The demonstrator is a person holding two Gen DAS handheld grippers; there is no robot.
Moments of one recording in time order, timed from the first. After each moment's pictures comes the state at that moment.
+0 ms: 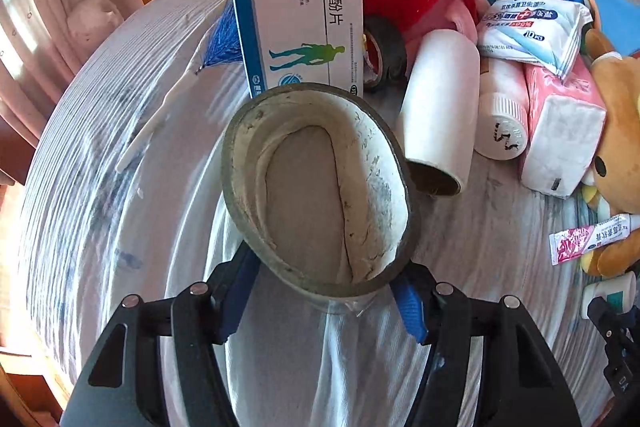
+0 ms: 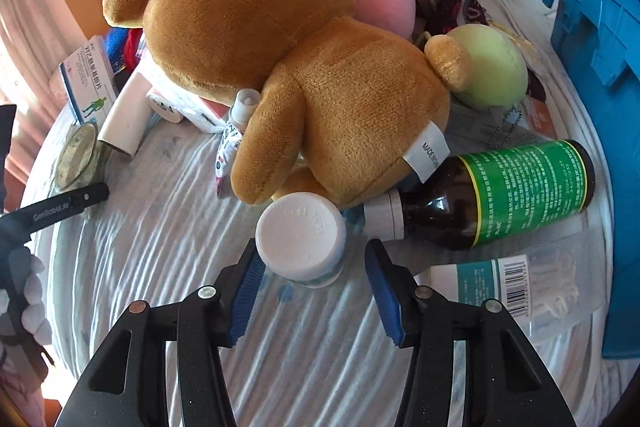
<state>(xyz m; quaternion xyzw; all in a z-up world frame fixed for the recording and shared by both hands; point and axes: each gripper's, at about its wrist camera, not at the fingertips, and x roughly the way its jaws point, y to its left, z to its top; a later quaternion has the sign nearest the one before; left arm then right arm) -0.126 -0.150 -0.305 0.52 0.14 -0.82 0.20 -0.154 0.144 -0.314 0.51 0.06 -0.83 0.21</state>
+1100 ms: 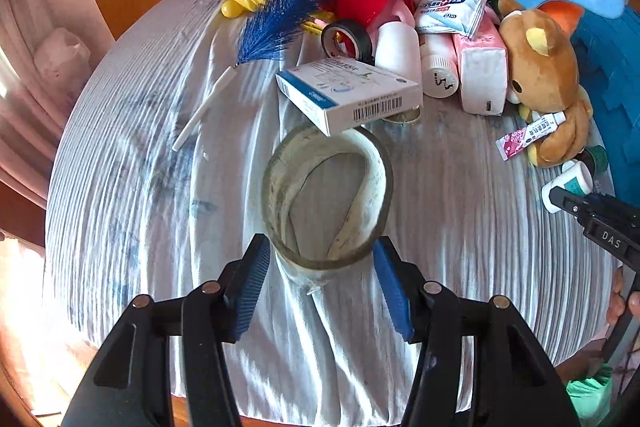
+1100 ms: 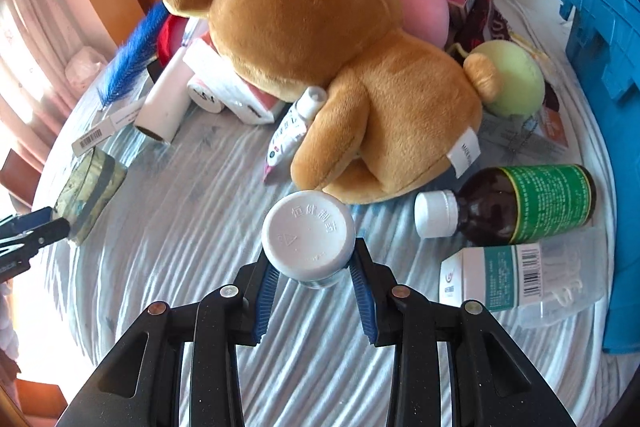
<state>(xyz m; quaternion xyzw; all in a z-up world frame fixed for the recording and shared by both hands) -0.051 -0.152 -0.260 0.54 0.08 -0.83 0.11 -0.135 0.131 -0.302 0.52 0.07 -0.82 0.23</state>
